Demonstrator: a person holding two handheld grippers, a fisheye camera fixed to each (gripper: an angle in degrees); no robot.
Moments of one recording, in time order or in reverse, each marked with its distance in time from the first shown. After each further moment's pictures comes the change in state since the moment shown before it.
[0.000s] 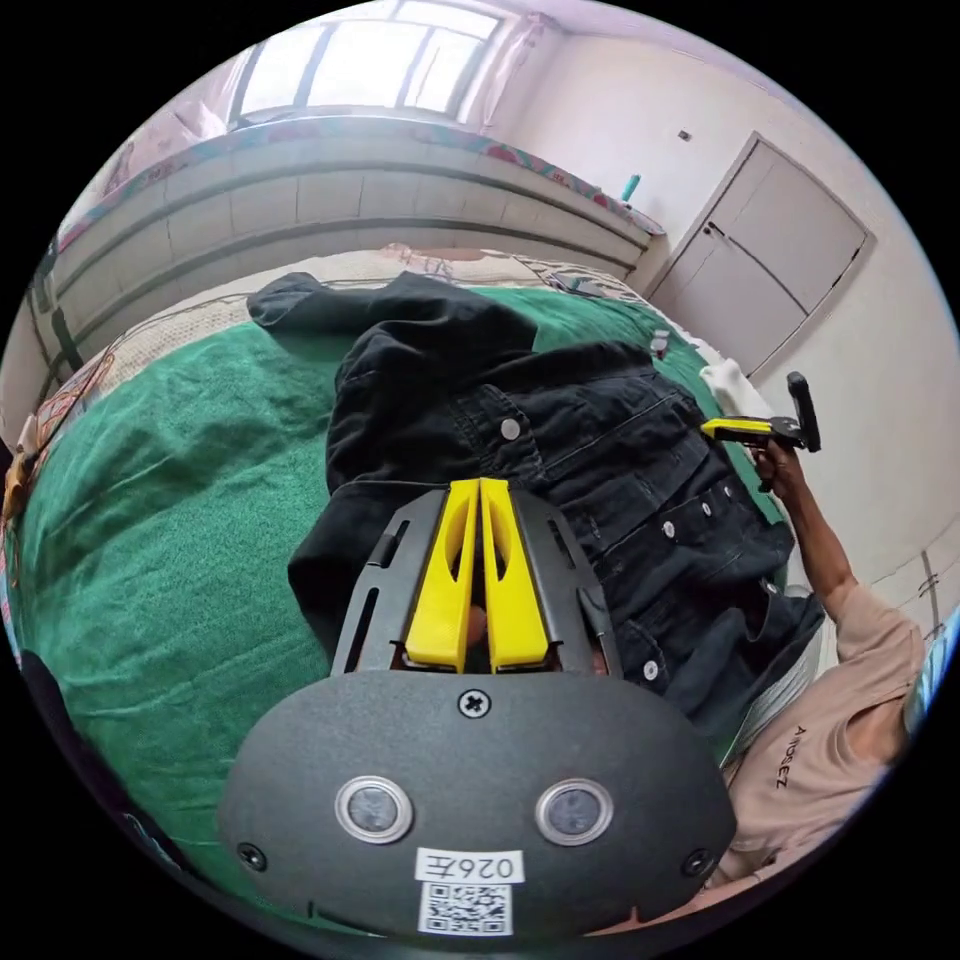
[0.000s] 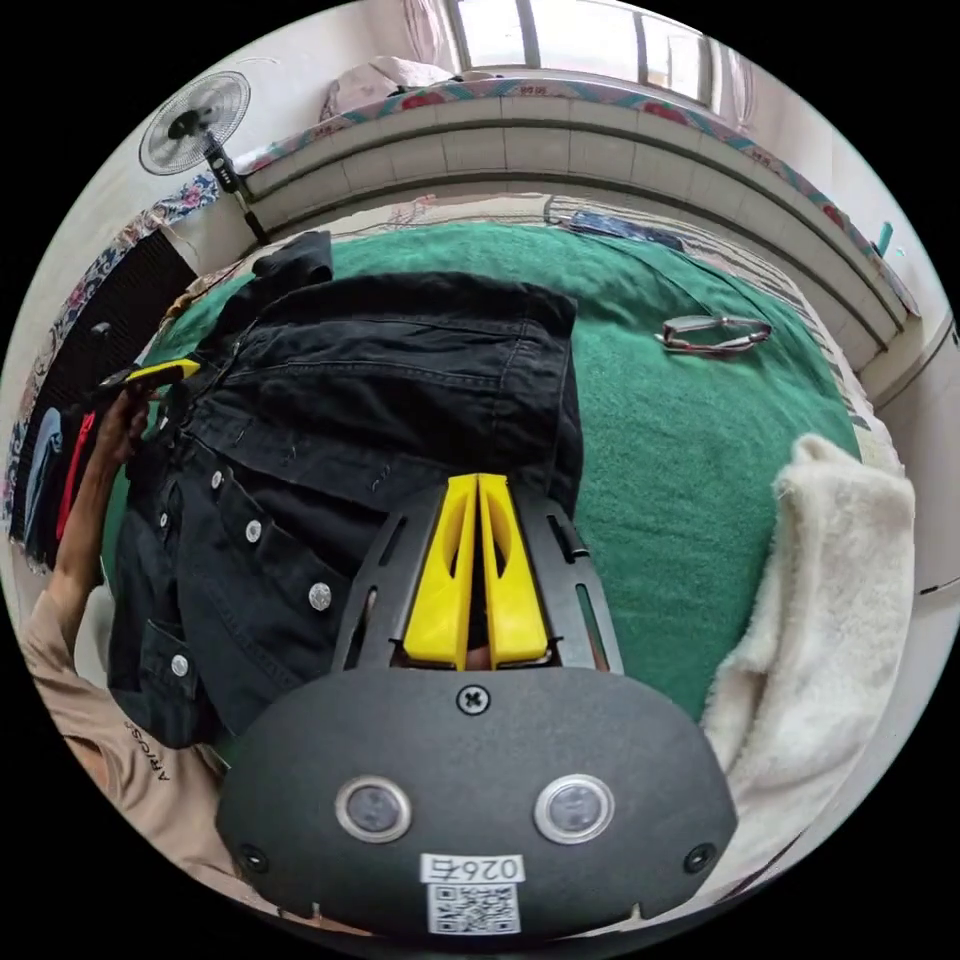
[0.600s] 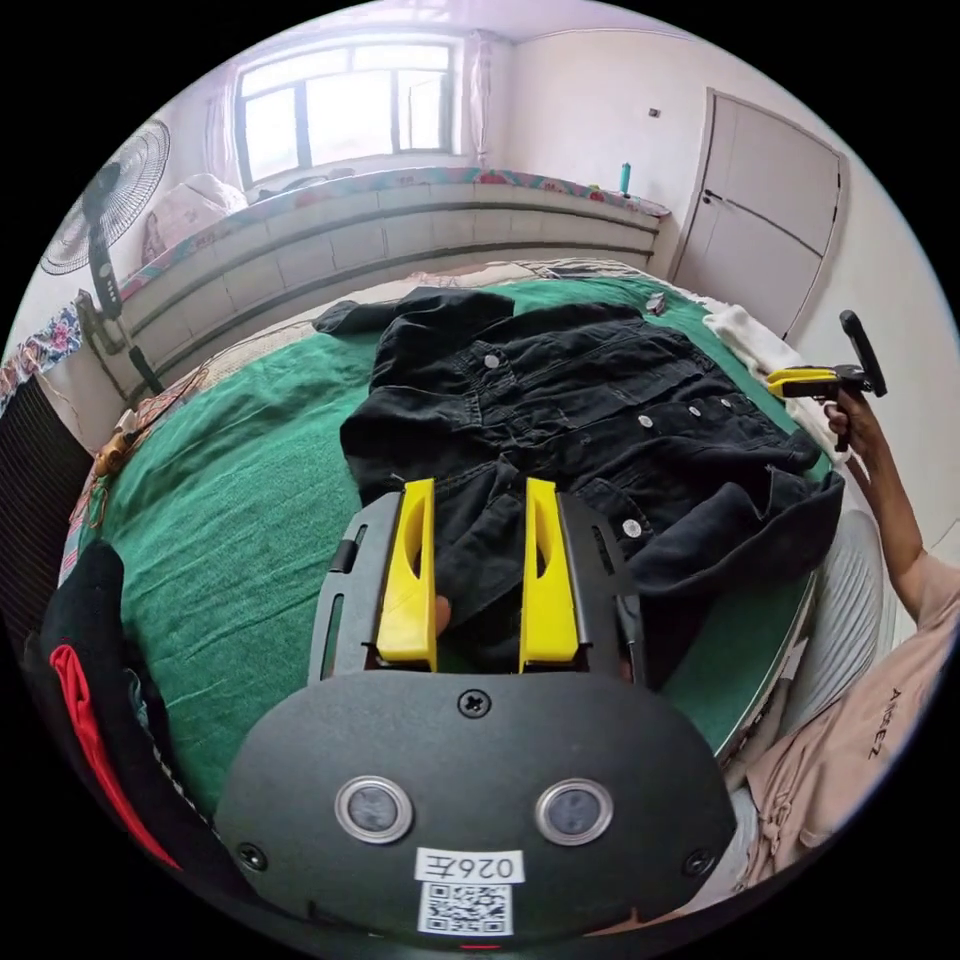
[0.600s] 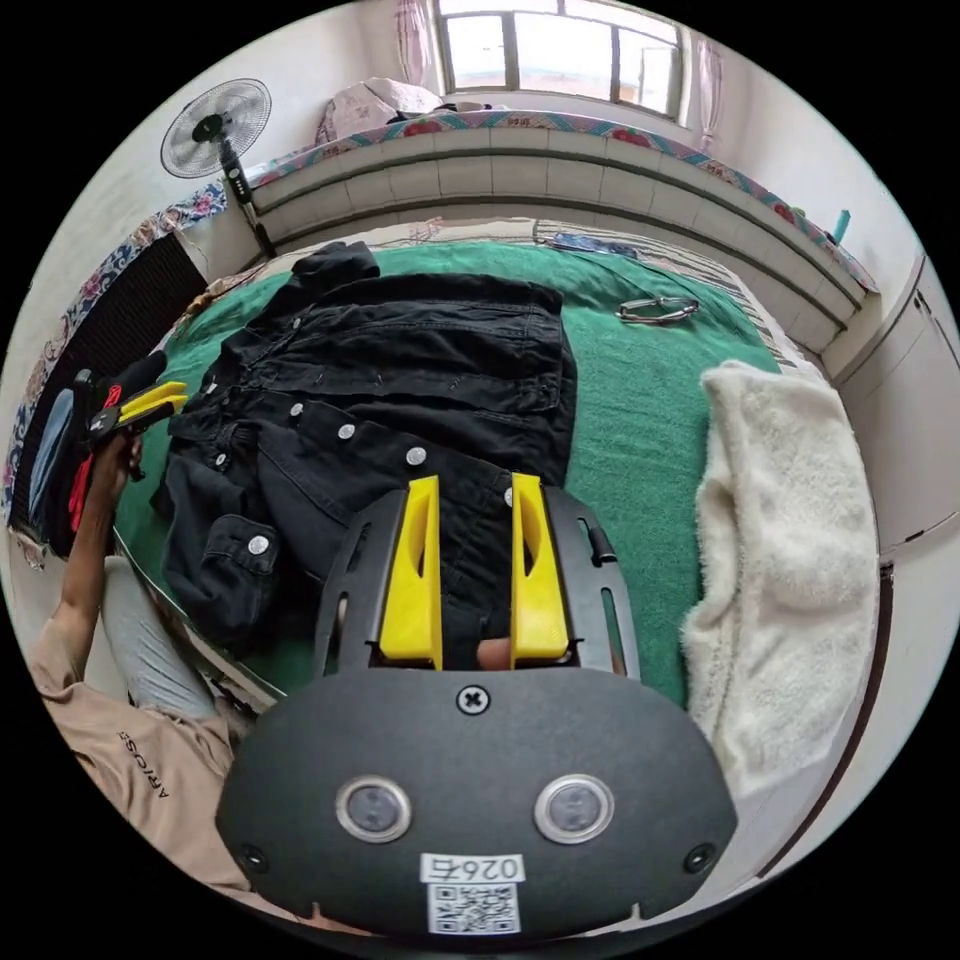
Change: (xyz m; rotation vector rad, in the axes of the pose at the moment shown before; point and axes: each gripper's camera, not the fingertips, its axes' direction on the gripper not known) left arm 0.055 0.103 -0.007 -0.110 -0.214 0.037; right arm -0.054 0.095 -0.050 0.037 0.031 0.072
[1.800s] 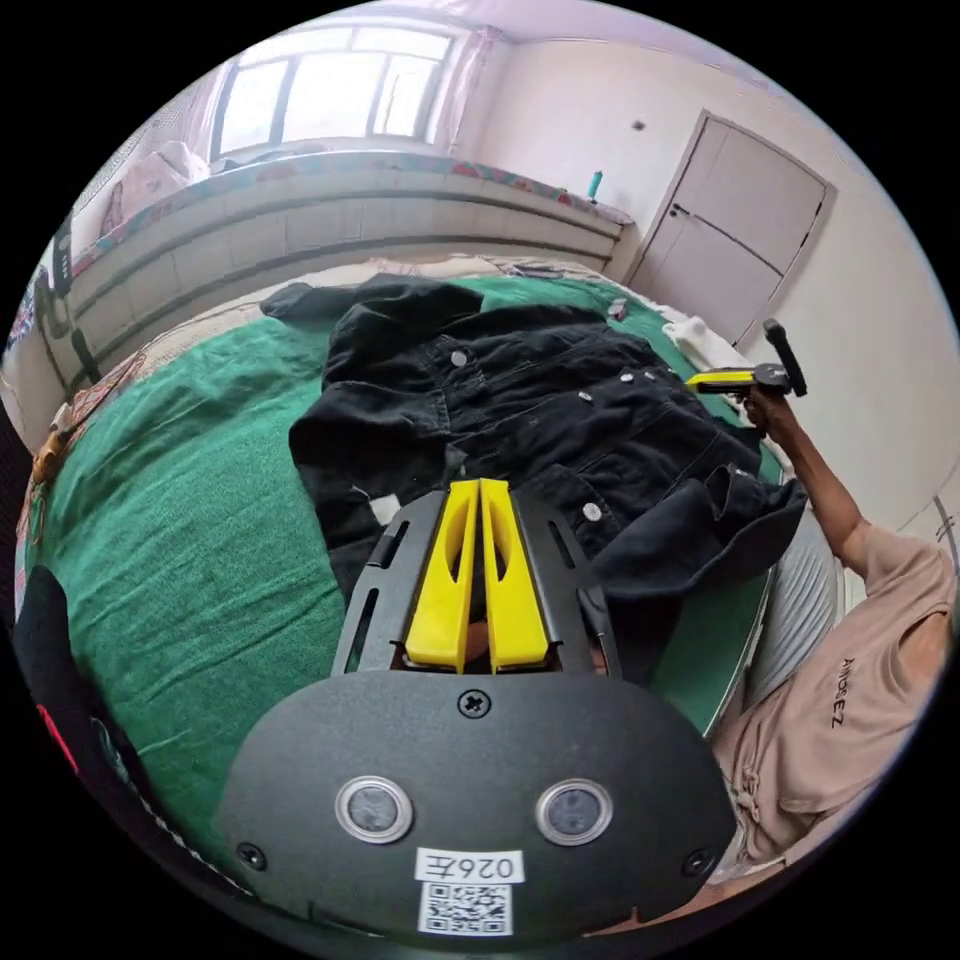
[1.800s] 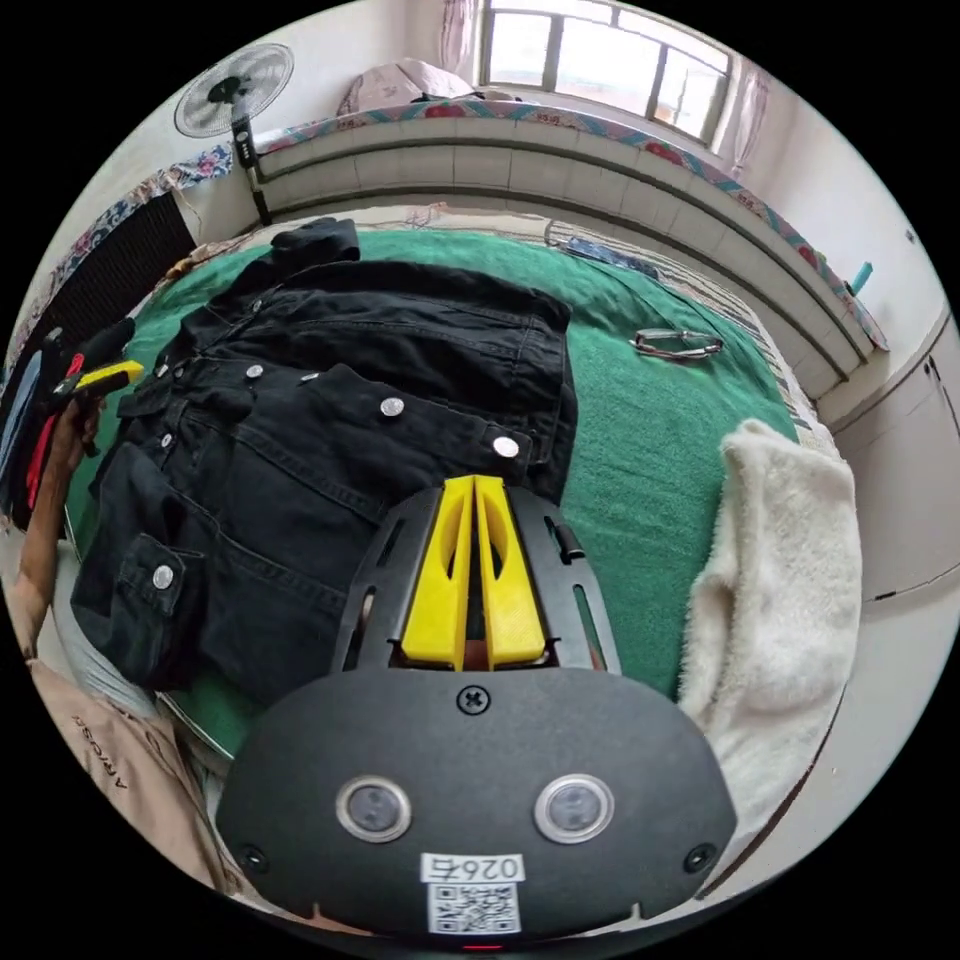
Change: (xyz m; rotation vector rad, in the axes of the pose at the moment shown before) left arm -0.071 0.010 0.041 -0.151 0.112 0.056; right arm 0.003 -0.017 0.083 -0.060 0.163 -0.146
